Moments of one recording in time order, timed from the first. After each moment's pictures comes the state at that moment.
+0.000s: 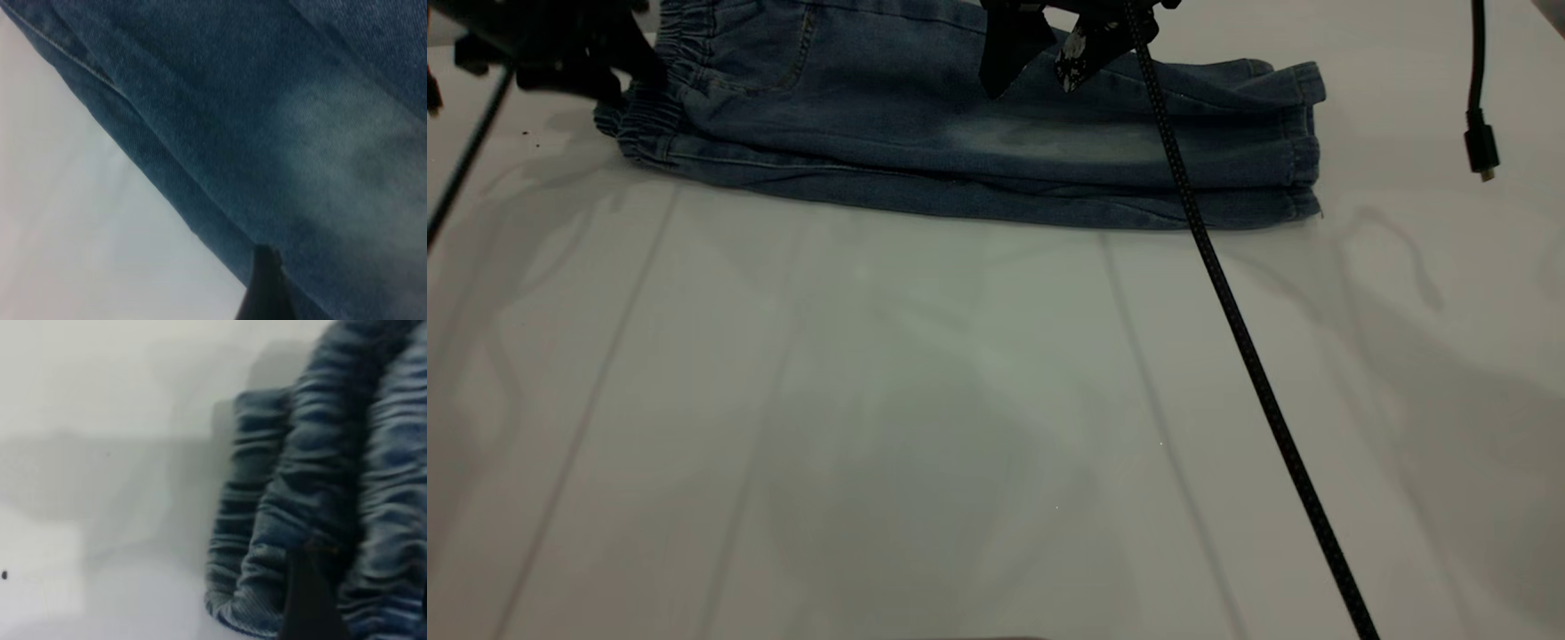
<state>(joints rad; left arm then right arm) 0.10 2.34 -1.60 -0.74 0.35 0.63 0.35 2.41 -1.89 0.57 0.70 -0.41</state>
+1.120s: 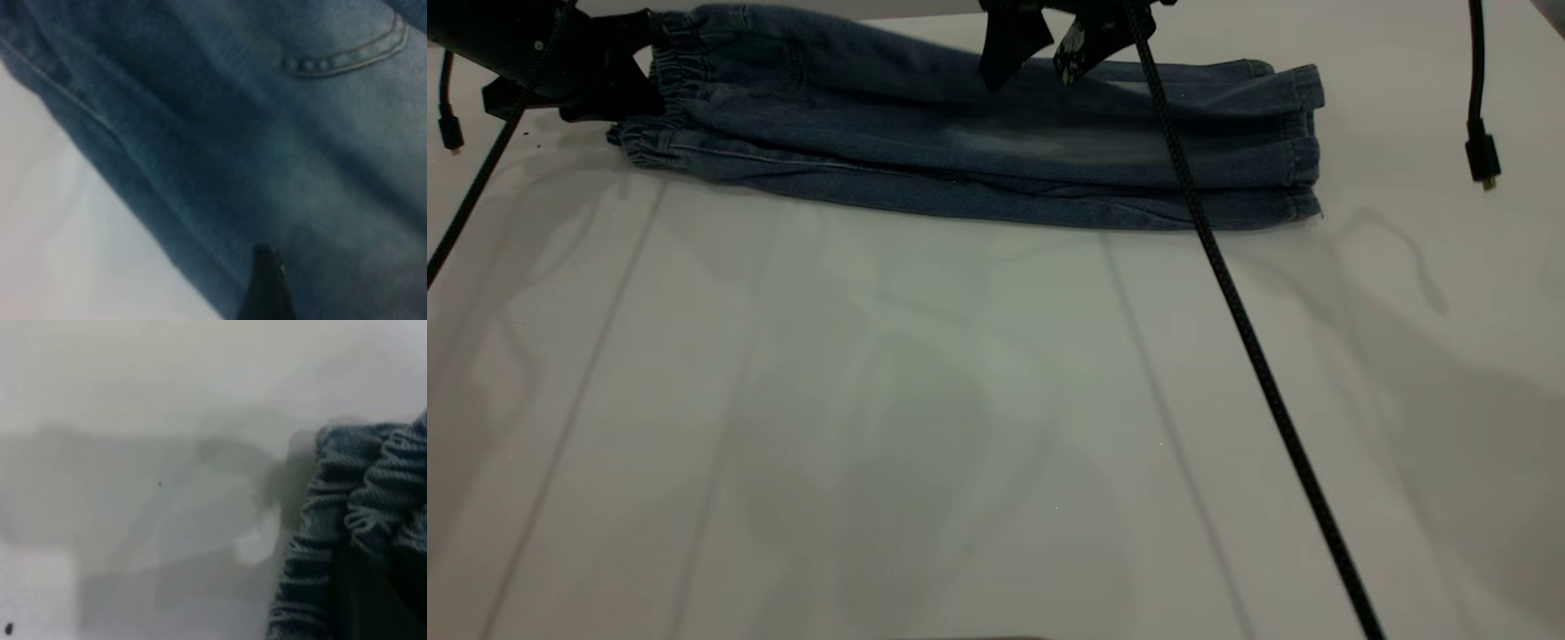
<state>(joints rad) 0.10 2.45 -1.65 -0.85 0.25 0.62 0.35 2.44 -1.89 0.57 0.62 -0.41</state>
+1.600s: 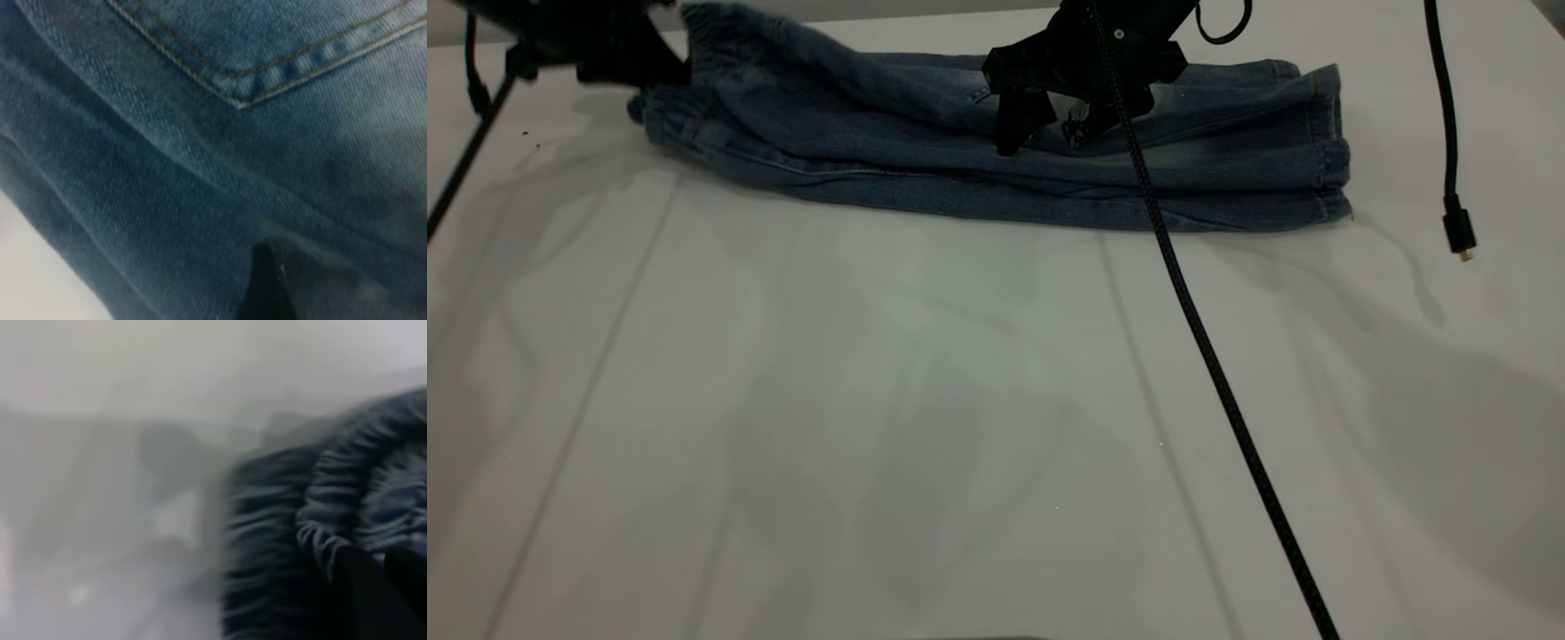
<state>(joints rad) 0.11 2.43 -1.81 -0.81 0.56 0.64 0.35 2.54 -1.89 0.59 0.52 -0.41</state>
